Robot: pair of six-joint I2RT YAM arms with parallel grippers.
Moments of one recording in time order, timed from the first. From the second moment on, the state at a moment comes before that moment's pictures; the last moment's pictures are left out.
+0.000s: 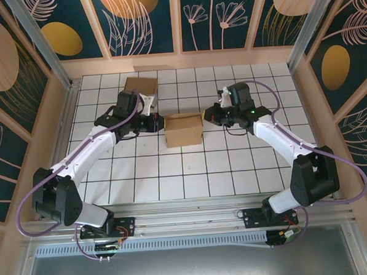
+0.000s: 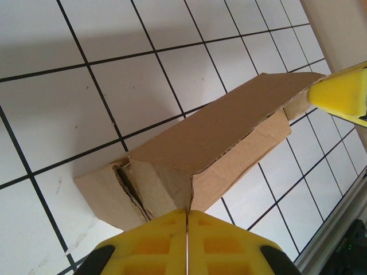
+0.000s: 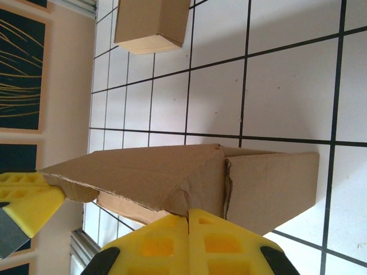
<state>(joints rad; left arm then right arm) -0.43 1.45 1.15 -0.49 0.46 -0.35 0.39 1.46 1.08 -0.35 -0.51 0.67</state>
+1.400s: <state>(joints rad) -0.44 1.43 1.18 -0.60 0.32 -0.32 0.44 1.48 1.11 -0.39 -0.47 0.63</state>
